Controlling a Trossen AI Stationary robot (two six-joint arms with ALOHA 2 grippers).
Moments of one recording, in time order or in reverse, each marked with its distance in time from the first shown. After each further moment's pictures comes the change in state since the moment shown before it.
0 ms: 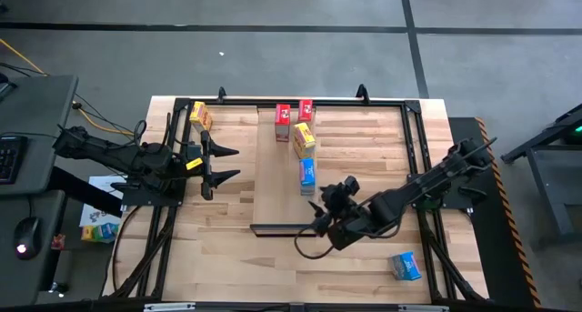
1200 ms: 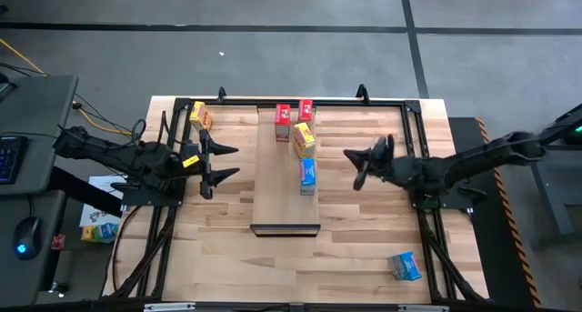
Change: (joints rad) left arm 0.000 0.000 0.000 0.055 -0.001 0.028; right arm -0.333 -0.751 -0.940 0.965 -0.157 -0.647
